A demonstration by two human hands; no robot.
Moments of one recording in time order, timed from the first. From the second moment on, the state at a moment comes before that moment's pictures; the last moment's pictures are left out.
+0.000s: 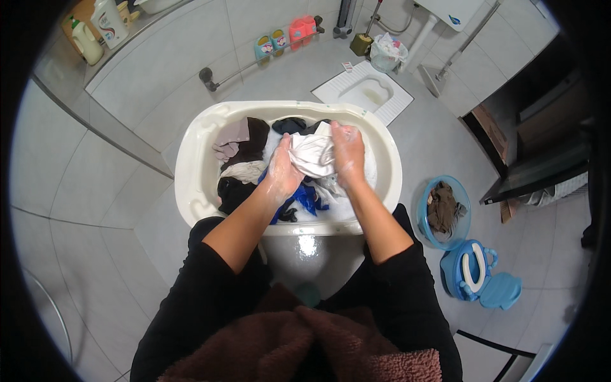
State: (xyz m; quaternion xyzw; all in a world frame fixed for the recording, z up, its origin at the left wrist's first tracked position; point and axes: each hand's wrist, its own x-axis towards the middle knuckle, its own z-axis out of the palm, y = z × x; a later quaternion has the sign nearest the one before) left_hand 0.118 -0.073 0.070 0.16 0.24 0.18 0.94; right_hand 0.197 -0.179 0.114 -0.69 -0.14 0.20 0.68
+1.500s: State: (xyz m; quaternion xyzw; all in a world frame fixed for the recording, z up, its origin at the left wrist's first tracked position) left_hand 0.115 -0.039 0.027 0.00 0.28 0.07 0.96; right_hand 0.116 -0.207 0.138 -0.72 -0.56 0.15 0.38
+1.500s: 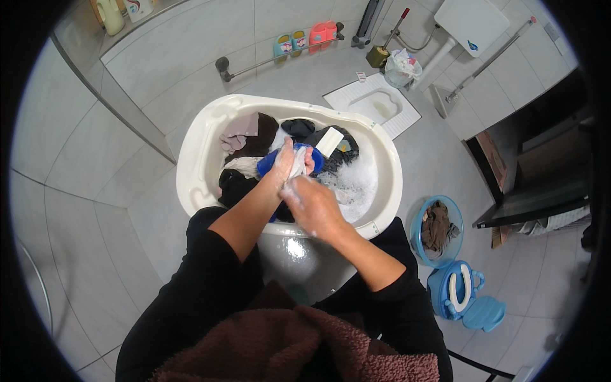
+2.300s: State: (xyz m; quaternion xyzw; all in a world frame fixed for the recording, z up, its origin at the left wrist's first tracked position) left_hand 0.101 -0.133 0.091 0.21 0.13 0.09 0.97; right_hand 0.253 -0.172 0.110 -0.75 -0.14 0.04 0.65
